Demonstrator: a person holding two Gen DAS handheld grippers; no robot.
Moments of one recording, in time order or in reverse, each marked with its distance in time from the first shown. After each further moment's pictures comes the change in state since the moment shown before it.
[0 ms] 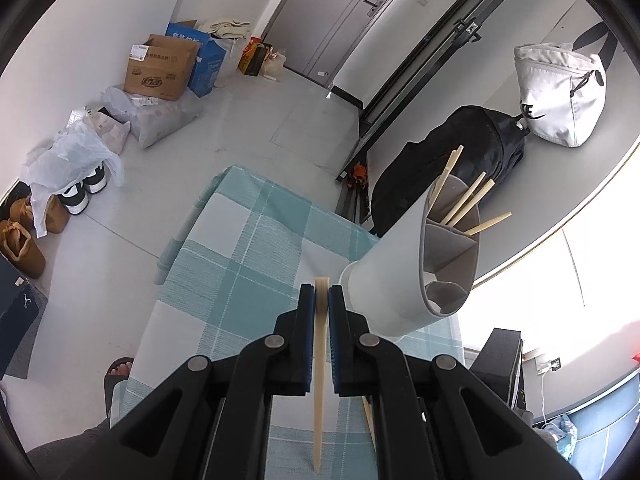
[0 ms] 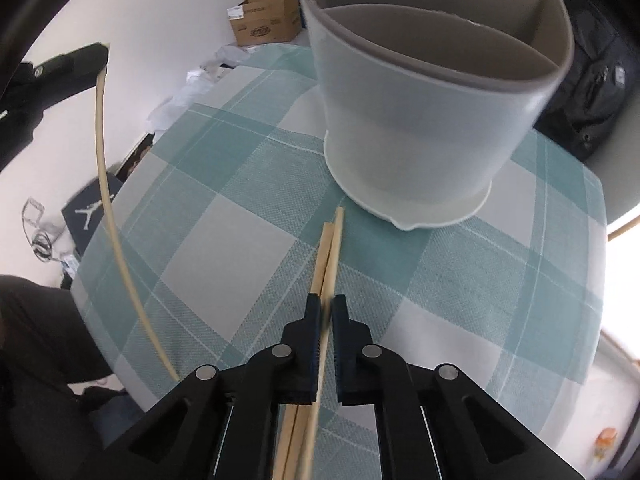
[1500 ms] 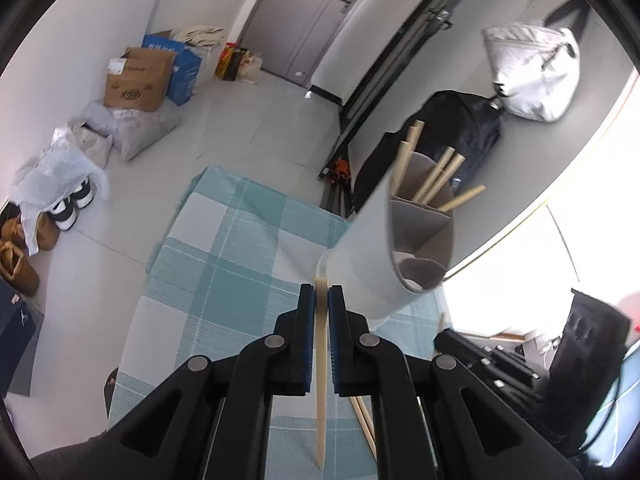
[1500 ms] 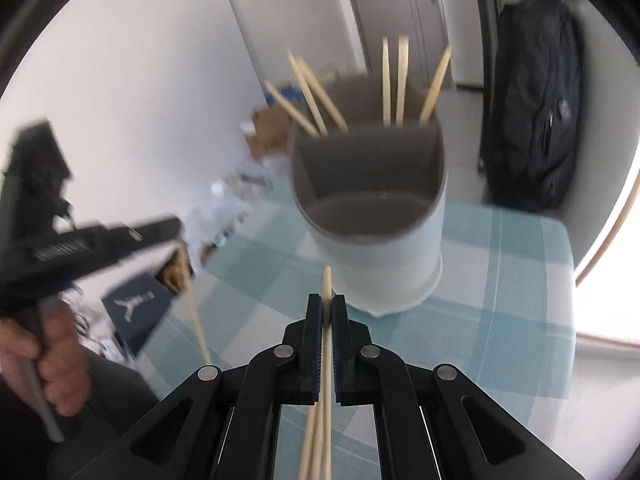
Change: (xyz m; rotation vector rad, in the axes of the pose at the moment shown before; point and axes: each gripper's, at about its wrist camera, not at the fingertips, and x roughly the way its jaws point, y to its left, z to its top) left arm -0.008 -0.020 -0.016 0.100 -0.003 -0.036; right arm -0.104 -0.039 -0.033 0.084 -0.456 0.119
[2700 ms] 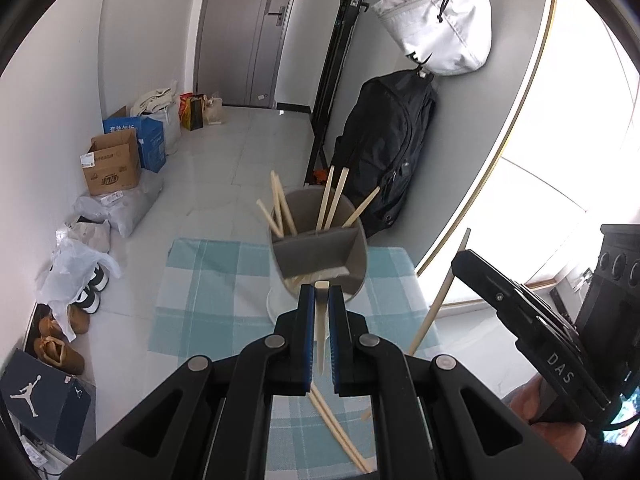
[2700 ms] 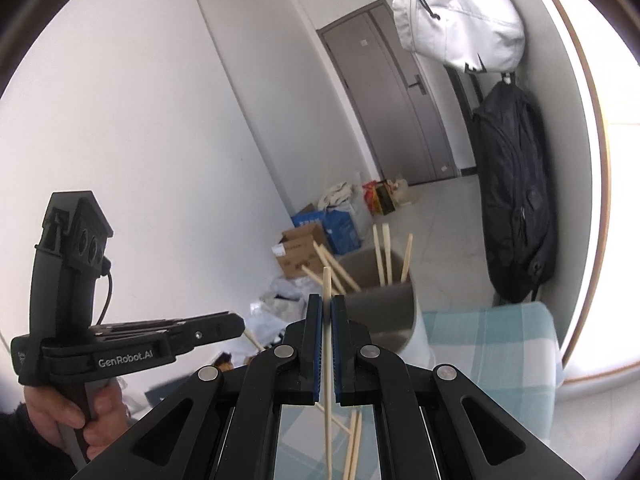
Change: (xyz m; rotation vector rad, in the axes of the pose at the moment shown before) left arm -0.036 -0.117 0.024 0.276 -0.015 0.102; right arm -0.085 -0.007 0.045 0.093 -0.382 0.094
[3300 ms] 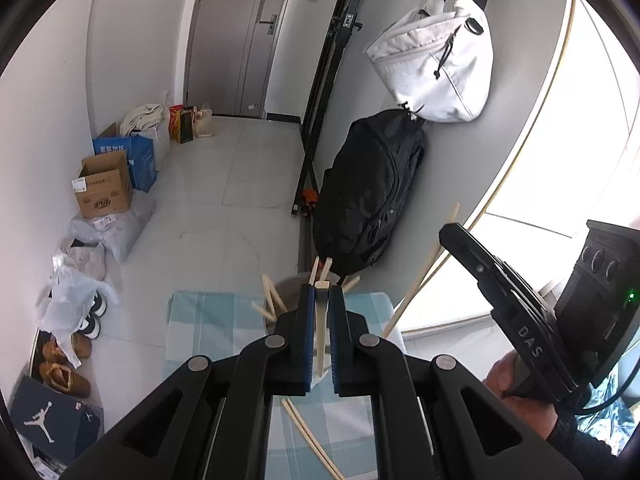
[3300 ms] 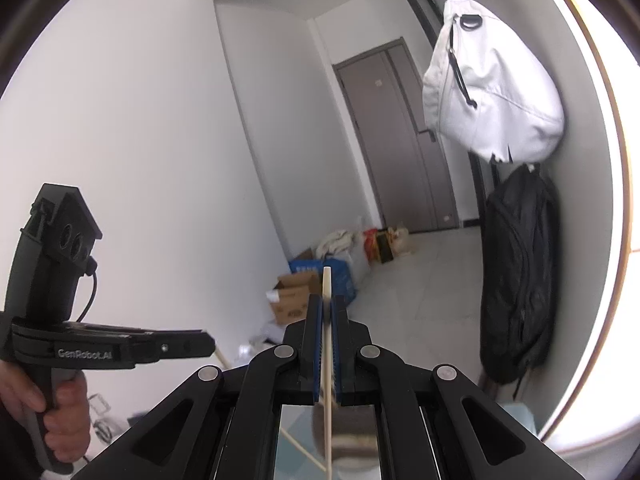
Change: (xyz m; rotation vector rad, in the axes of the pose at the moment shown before) left arm -0.019 -0.004 0.090 0.000 0.000 -0.038; right arm 0.019 0.010 0.102 -0.094 -0.129 -0.020
